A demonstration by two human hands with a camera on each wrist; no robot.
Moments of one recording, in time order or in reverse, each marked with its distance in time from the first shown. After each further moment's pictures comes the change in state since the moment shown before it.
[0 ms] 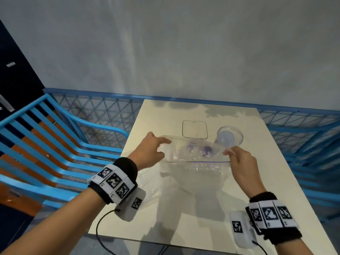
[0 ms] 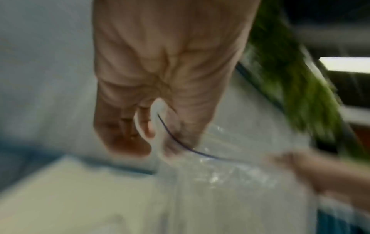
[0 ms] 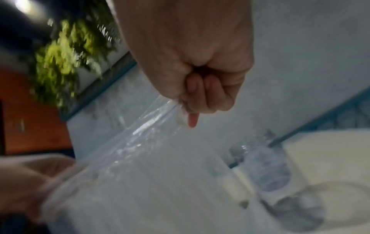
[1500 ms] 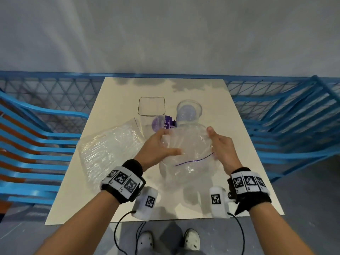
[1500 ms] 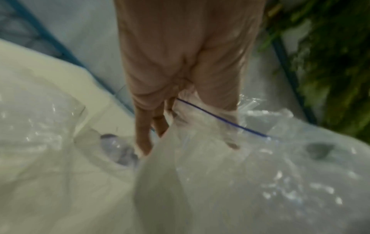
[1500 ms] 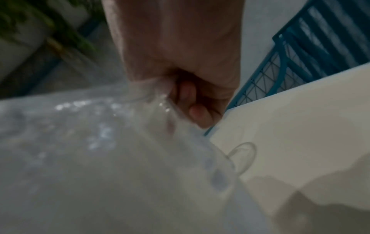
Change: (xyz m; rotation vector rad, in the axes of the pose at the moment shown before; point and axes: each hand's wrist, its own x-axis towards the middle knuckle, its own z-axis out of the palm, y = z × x) left_hand 0.027 0.084 0.130 -0.634 -0.132 -0.021; right_hand -0.001 0.087 -0.048 0.522 -0.072 0.419
